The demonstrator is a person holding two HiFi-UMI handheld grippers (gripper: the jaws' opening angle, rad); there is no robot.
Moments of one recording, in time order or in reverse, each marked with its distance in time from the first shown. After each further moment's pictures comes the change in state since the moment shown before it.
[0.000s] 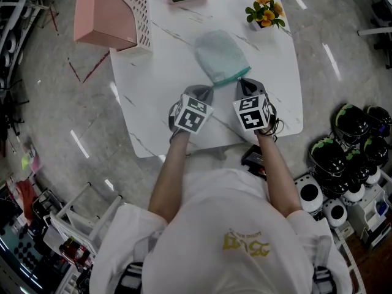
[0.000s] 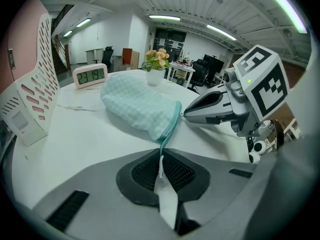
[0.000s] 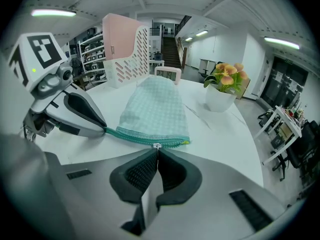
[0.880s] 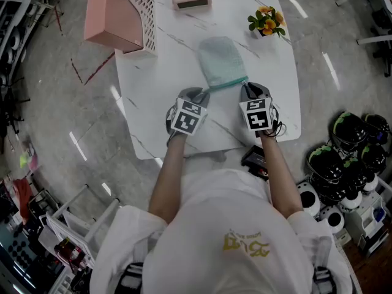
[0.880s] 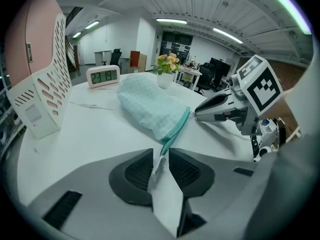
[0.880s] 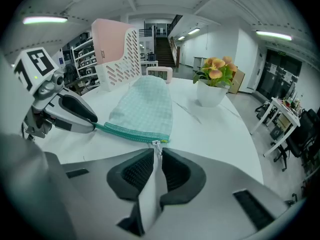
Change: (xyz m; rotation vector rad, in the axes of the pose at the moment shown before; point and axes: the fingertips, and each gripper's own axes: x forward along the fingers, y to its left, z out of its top) left arm -0.013 0.022 -0.004 -0.050 -0.035 0.058; right arm -0.002 -0.018 -0.005 0.073 -0.005 -0.014
